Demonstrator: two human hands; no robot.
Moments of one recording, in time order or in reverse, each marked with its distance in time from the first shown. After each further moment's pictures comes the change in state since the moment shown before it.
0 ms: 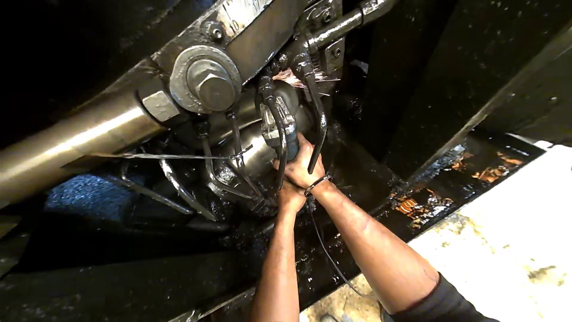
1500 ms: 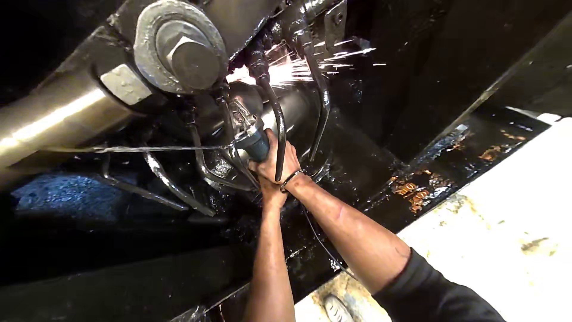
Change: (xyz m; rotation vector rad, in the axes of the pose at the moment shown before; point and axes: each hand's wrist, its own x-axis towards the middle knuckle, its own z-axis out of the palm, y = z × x) left_hand 0.011 -0.069 -0.008 -0.294 0.178 0.108; right_hand 0.044 0.033 0.089 -0.090 -0.083 -0.085
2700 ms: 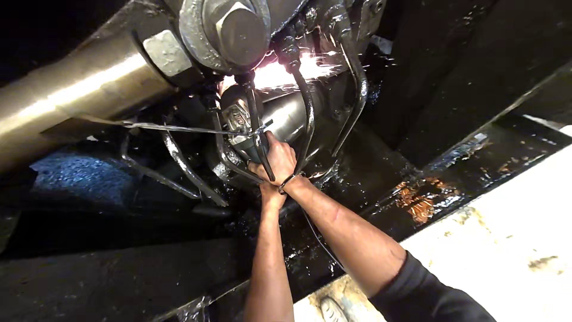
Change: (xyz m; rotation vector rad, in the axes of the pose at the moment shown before) left_hand -0.005 -0.016 -0.026 -0.036 0.002 -0.190; right_hand 0.003 -0.006 0.044 -0.064 0.009 -0.045
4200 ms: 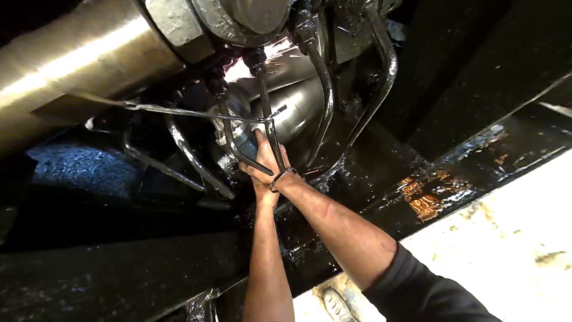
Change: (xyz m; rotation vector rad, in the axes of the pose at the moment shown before) left_hand -0.022 0.058 -0.021 0.400 -0.125 -0.546; right_hand -0.011 -0.036 0.013 0.058 -0.113 -0.021
